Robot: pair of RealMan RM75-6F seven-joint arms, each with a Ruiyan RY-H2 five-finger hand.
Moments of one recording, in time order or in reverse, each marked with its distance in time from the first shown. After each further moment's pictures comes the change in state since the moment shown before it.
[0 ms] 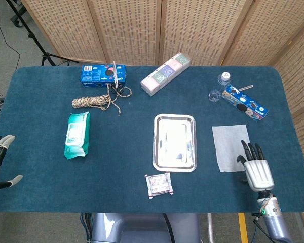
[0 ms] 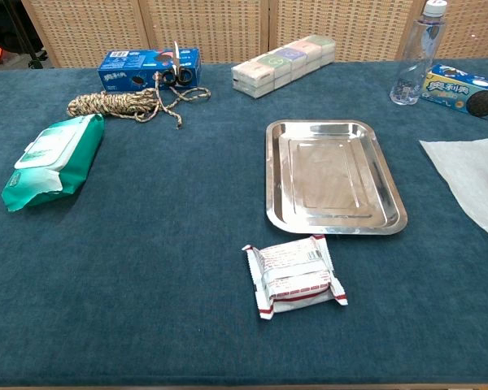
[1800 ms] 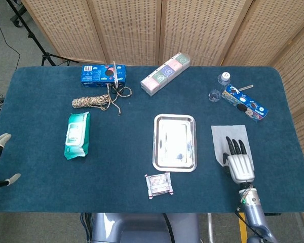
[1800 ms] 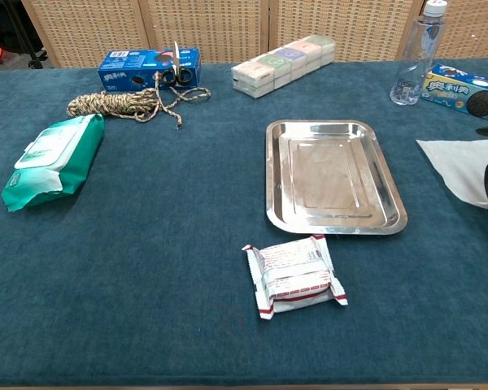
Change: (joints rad) left arm 0.004 0.008 -0.009 -0.003 -0.019 0.003 -0.024; right arm 0.089 -0.120 0.036 0.006 0.127 -0.063 -0.064
